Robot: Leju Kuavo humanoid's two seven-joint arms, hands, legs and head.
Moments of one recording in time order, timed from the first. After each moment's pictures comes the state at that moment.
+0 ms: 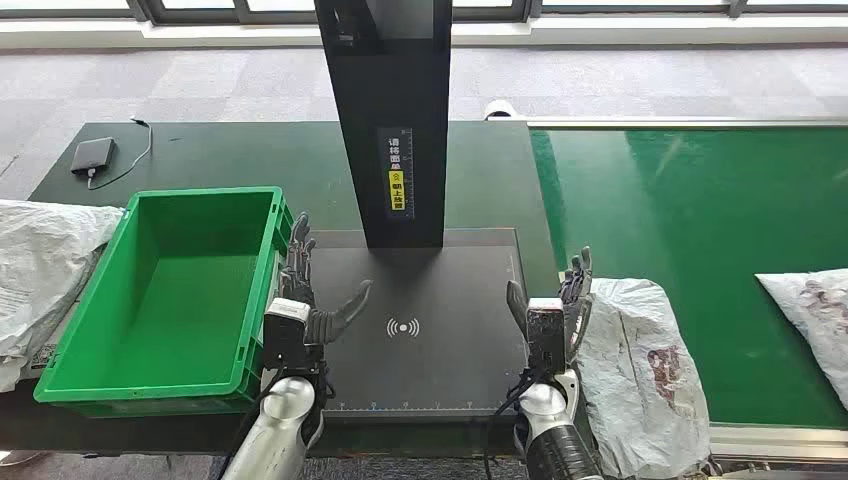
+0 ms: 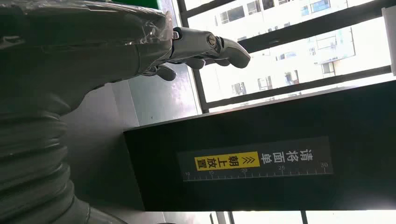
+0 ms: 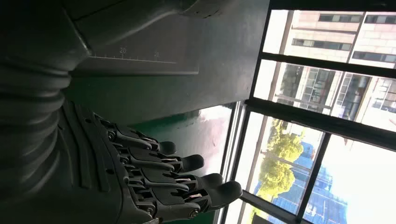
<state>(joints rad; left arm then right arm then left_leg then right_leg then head) -0.20 -0.31 -0.14 -1.13 -0.14 0.37 -0.70 -0.30 0.30 0.05 -0.77 0.39 -0.70 -0.70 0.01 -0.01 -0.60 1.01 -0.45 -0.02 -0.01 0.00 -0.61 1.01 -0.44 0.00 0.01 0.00</state>
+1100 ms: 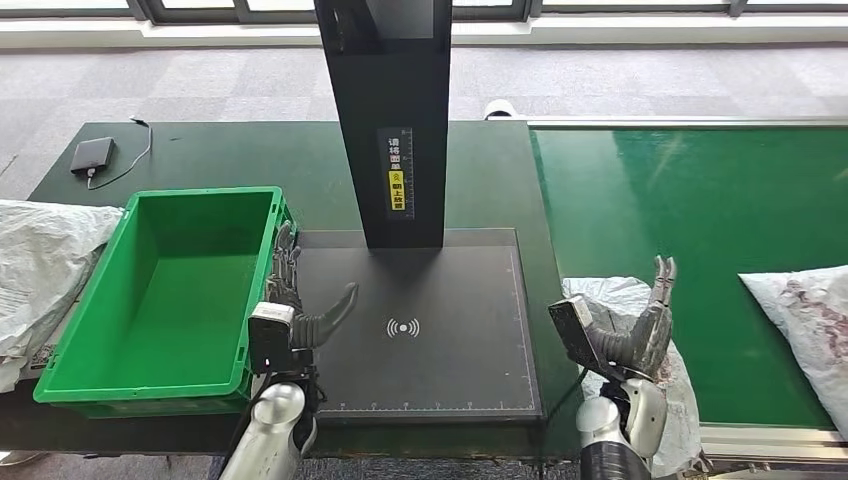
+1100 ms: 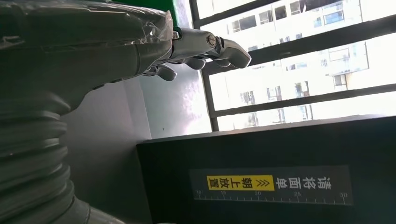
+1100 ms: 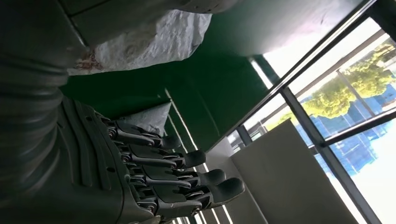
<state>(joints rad) -0.16 -0.31 -0.08 -1.16 -0.12 0.35 -0.70 -0.24 0.34 -0.46 -1.02 1.41 -0.70 -0.35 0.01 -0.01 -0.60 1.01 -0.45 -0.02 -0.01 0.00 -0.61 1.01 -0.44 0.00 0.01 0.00</state>
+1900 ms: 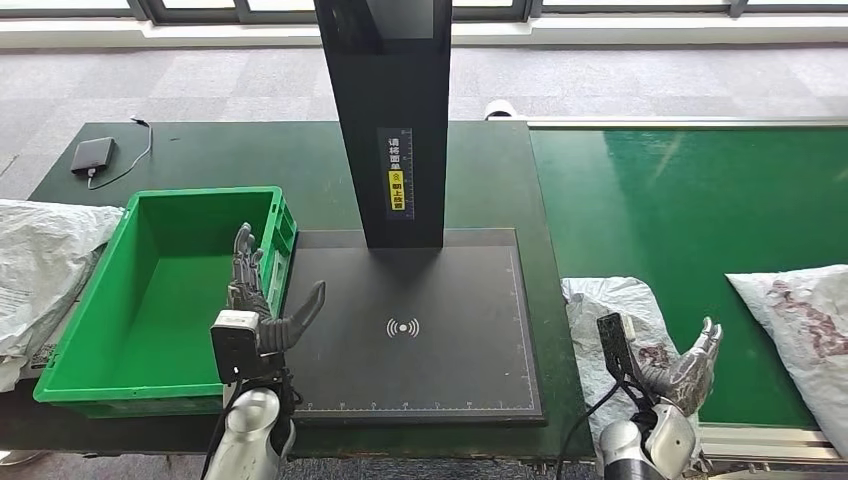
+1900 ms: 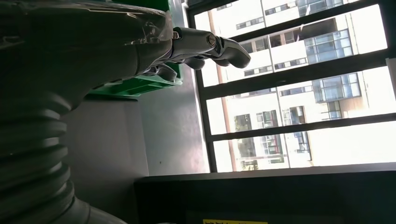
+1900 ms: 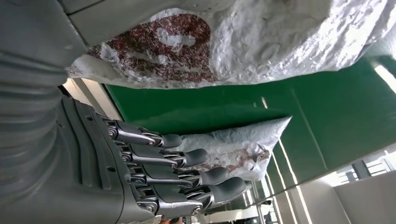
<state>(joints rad) -0.11 -0.32 0.01 -1.26 -0.15 0.33 -0.70 -0.23 0.25 -0.55 -0.90 1.53 -0.68 0.04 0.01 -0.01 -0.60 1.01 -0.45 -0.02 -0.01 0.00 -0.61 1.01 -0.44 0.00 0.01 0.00</state>
